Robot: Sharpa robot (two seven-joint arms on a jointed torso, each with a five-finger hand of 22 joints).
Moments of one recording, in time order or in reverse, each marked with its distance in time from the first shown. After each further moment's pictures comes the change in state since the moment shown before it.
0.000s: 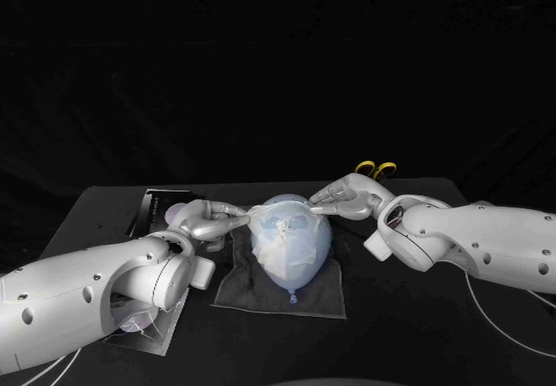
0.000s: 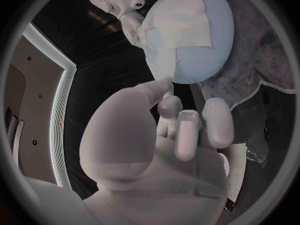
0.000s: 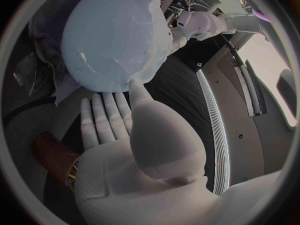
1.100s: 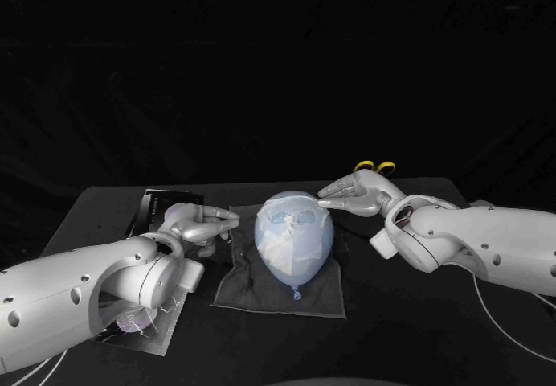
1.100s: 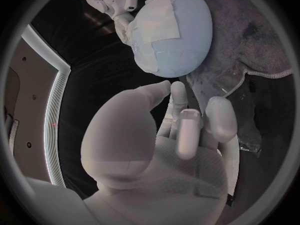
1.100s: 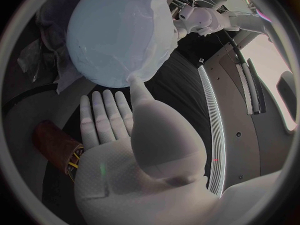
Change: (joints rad) left arm 0.000 -0.039 -0.001 -0.013 -0.027 0.059 -0.063; left_hand -0.037 -0.032 -0.001 0.025 0.002 -0.179 0.073 -0.122 -0.092 -0.225 0.068 -0.238 -0.297 0.005 0.052 -0.022 0.000 0.000 -0.051 0.057 -0.040 -0.076; right arm -0.003 -0.045 -0.003 0.022 0.028 -0.078 0.043; right_hand -0.027 0.003 -0.006 0.006 0.000 0.013 0.003 0.019 0.006 0.019 -0.011 0.006 0.002 0.074 -0.015 0.028 0.012 0.017 0.084 -0.001 0.029 0.017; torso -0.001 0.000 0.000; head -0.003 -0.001
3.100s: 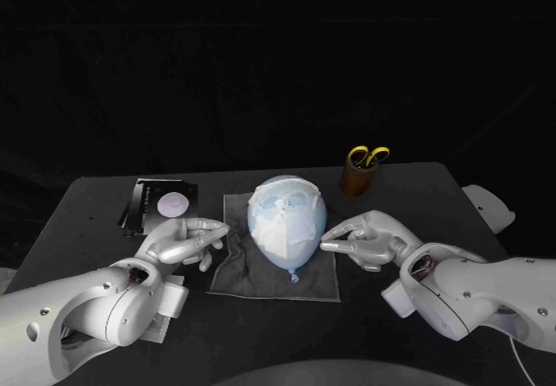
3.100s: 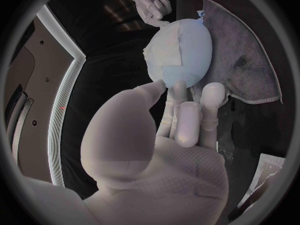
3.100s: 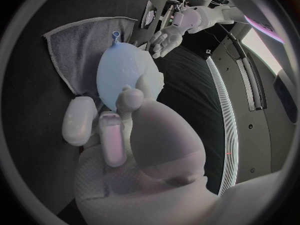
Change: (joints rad) left arm -0.094 -0.129 -0.025 0.127 0.111 0.071 0.240; left_hand 0.000 -0.002 -0.124 0.088 0.000 0.049 -0.025 0.113 -0.022 -0.024 -0.021 -0.132 -0.191 -0.037 -0.009 -0.170 -0.108 0.064 -0.167 -0.014 -0.241 -0.320; right arm -0.180 -0.195 -0.003 0.357 -0.049 -0.172 -0.120; right_hand 0.033 0.020 -0.192 0.079 0.039 0.083 -0.100 0.108 0.086 0.498 -0.152 0.798 0.841 0.632 -0.222 1.436 1.218 -0.048 0.672 -0.198 1.153 0.989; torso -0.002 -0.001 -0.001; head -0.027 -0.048
